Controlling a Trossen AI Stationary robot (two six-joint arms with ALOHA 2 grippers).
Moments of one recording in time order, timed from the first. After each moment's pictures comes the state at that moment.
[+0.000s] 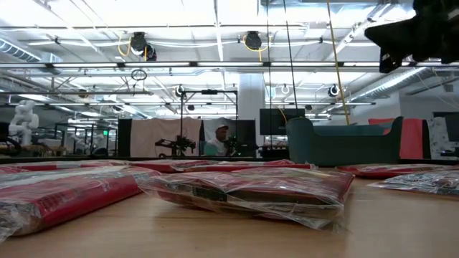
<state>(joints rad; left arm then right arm) -0.08 1.29 1.48 -0.79 -0.23 -0.22 0.26 0.05 0.04 0.16 0.26 -0.01</state>
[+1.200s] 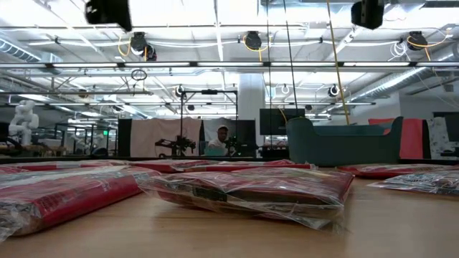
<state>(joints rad) -0.16 1.29 1.32 -1.13 -0.08 -0.75 0.26 0.93 0.90 -0.43 0.21 0.91</state>
